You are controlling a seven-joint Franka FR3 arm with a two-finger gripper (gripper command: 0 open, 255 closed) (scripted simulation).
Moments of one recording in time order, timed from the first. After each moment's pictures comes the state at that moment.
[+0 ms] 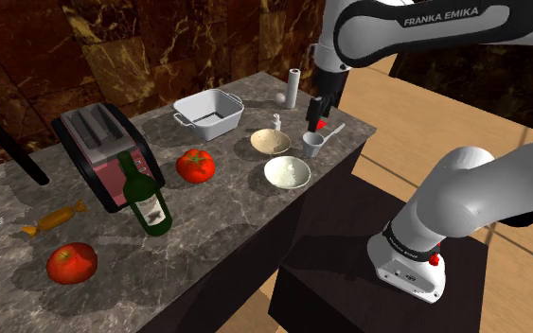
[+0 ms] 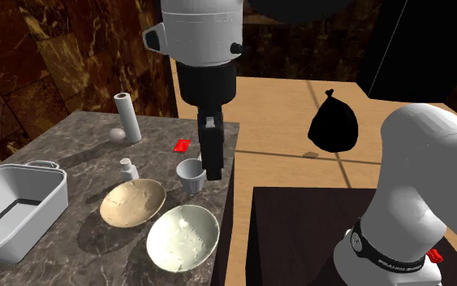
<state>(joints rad) -0.09 -0.62 0.01 -2.55 0.01 1.91 -0.19</state>
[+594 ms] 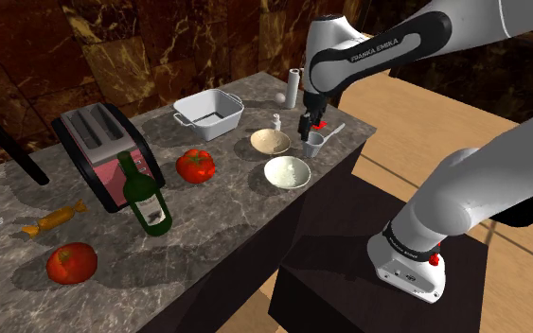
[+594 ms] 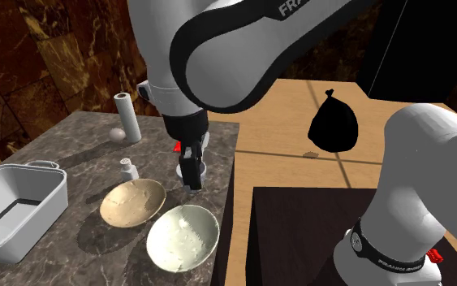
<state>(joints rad) -0.16 -0.34 -0.02 -2.56 -0.10 2.18 -0.22</state>
